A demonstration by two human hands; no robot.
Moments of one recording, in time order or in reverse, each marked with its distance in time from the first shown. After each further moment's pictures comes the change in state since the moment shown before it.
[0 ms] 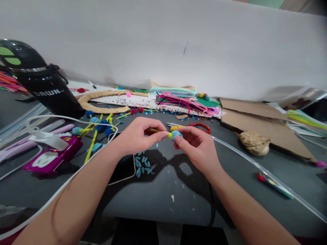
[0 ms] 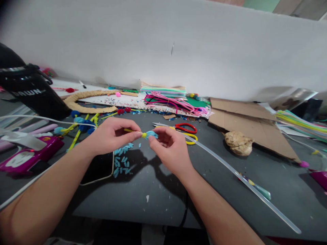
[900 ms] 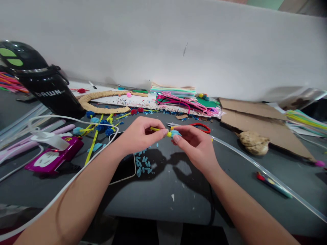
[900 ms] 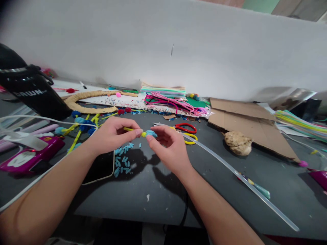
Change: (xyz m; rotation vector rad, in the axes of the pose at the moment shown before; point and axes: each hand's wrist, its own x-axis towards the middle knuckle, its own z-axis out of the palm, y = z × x) left_hand 0.001 0.001 0.001 -0.025 0.018 -0.035; right_hand 0.002 0.005 0.002 0.064 -0.038 -0.058
